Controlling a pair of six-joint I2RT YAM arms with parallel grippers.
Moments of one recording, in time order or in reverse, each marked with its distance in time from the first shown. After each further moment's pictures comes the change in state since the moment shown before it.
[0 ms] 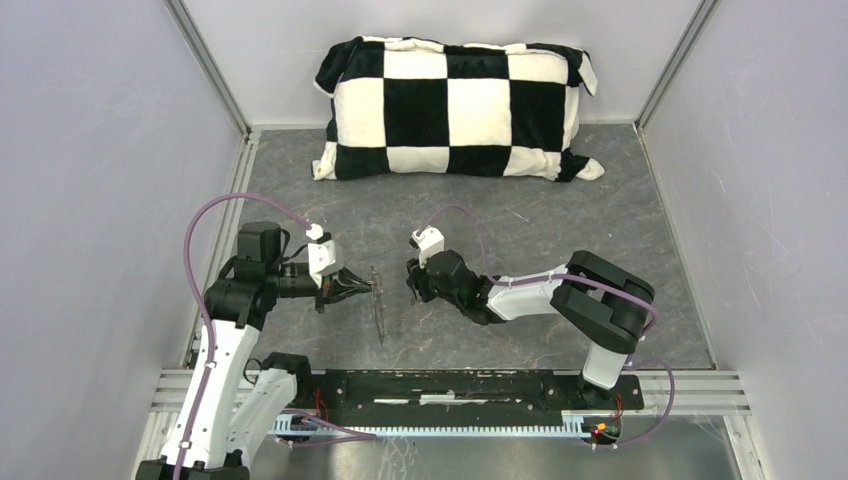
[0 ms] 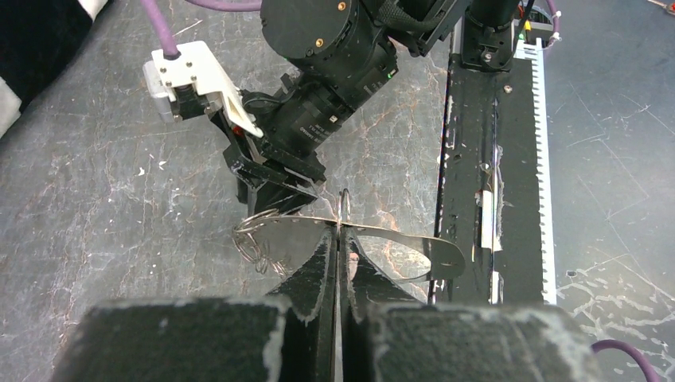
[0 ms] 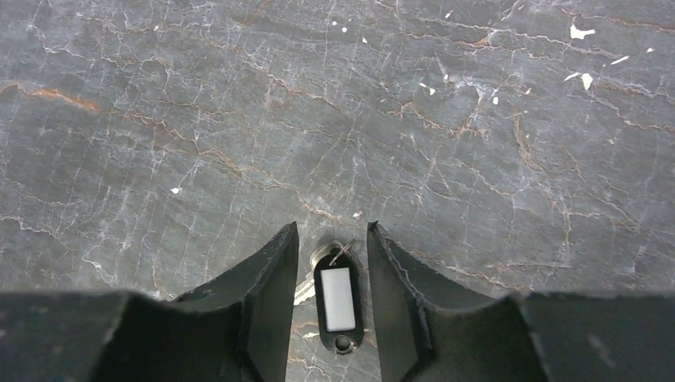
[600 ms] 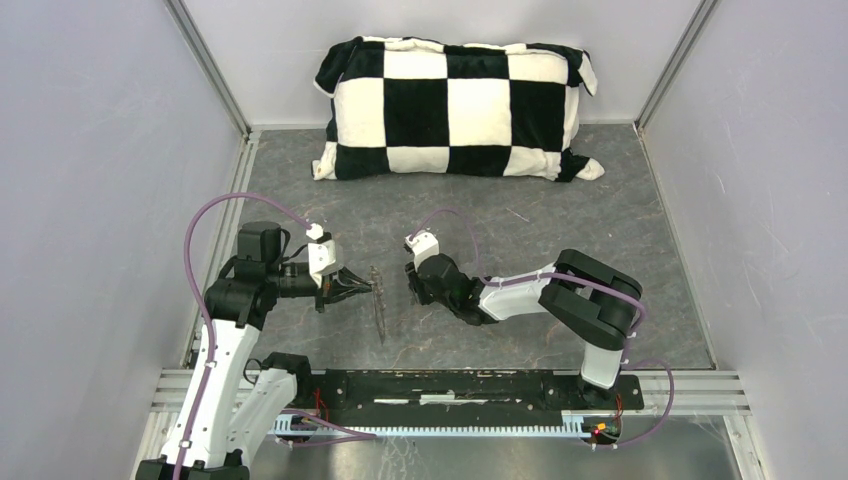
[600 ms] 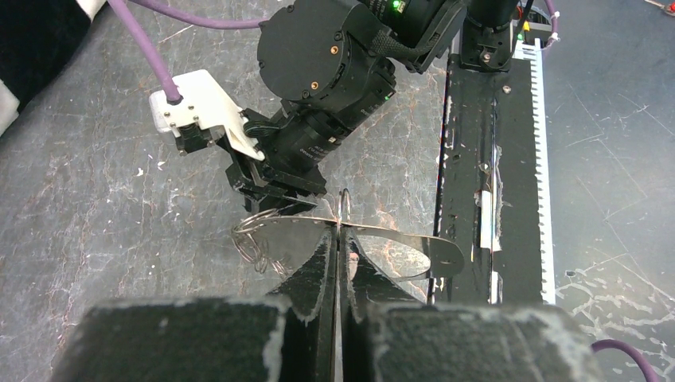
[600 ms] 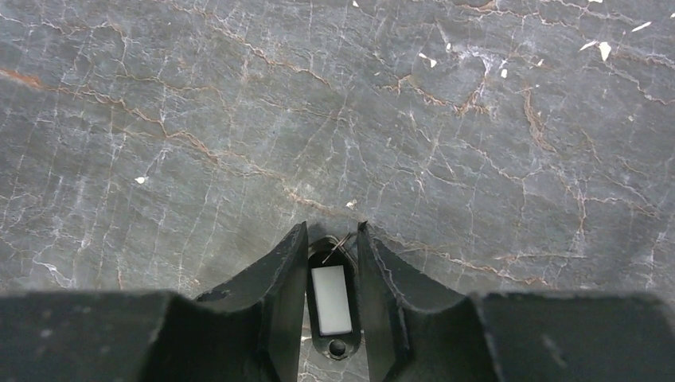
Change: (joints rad) left arm 0.000 -0.002 0.000 0.000 0.003 0.001; right arm 0.024 0.064 0.048 -0.061 0.052 -0.001
